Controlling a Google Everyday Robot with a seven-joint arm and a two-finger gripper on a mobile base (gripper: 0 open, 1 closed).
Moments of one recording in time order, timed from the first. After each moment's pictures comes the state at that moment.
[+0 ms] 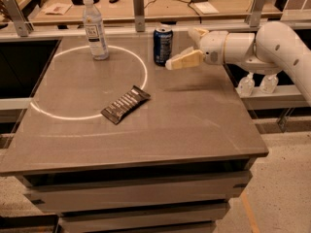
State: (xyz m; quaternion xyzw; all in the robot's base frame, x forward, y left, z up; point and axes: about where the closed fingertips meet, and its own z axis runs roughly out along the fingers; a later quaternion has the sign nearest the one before) arm 0.723 -0.082 0.902 -0.44 0.63 0.29 0.57
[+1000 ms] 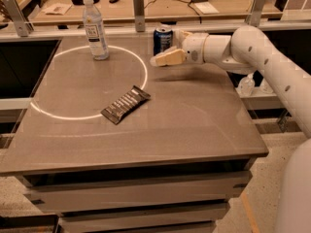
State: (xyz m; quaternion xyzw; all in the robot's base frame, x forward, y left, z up) arm 0.768 -0.043 0.879 -0.41 0.65 0.30 0.56
